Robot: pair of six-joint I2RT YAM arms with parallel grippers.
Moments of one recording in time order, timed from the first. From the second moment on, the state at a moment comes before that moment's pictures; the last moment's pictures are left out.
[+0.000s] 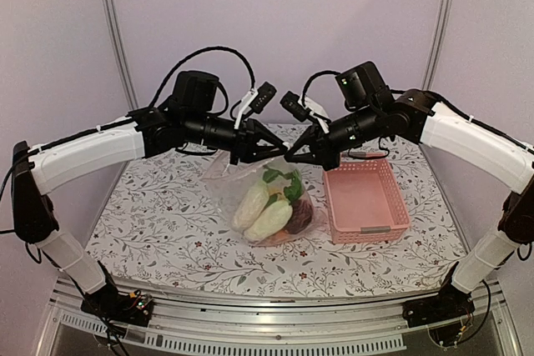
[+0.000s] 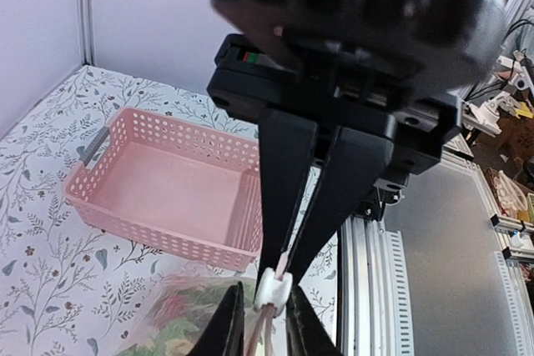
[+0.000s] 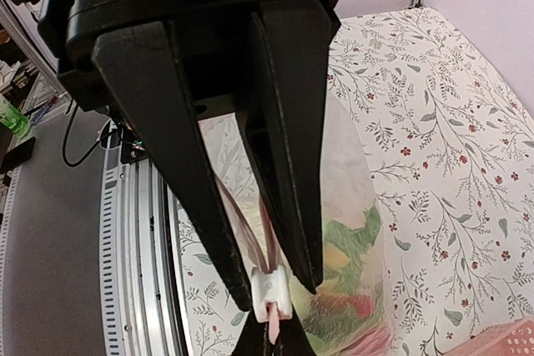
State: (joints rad) left arm -0.79 1.58 1.39 -0.22 0.68 0.00; right arm 0.82 1.58 1.56 -0.65 -0.53 -0.20
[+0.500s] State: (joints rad) left arm -0.79 1.59 1.39 -0.19 0.74 -0.06; right arm 0.82 1.58 1.56 -0.65 -0.53 -0.20
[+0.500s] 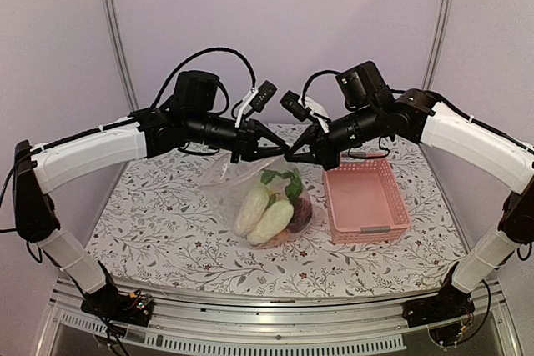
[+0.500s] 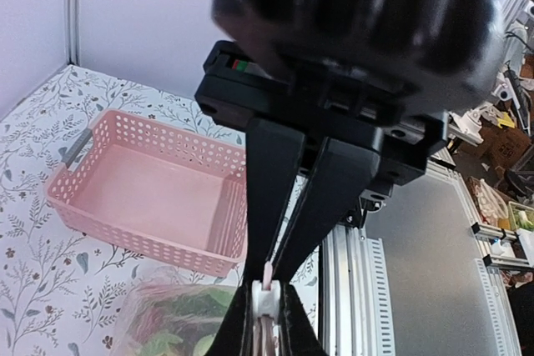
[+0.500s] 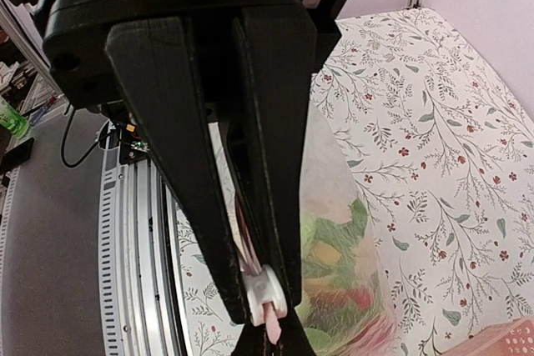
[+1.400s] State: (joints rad) left arm -0.66 1.31 1.09 -0.25 0.64 0.00; right arm 0.52 1.45 1.35 -0.43 -0.69 0.00
